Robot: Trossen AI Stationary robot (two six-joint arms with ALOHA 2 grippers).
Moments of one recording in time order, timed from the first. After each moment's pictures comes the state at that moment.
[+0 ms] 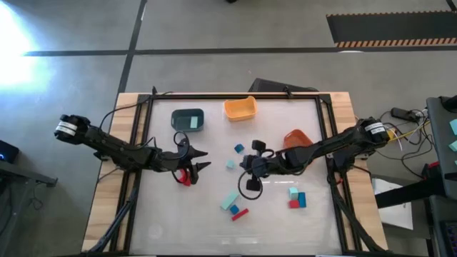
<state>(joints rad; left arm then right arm) -0.25 1.18 0.41 0.38 -0.49 -0.41 0.22 1.62 1.03 -0.19 0.36 0.17</state>
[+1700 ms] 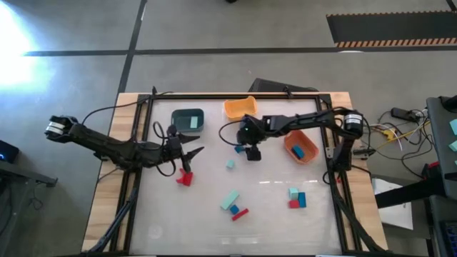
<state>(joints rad) -0.24 0.92 0.42 0.38 -0.66 -0.04 -0.25 1.85 1.15 -0.35 -0.11 -0.35</state>
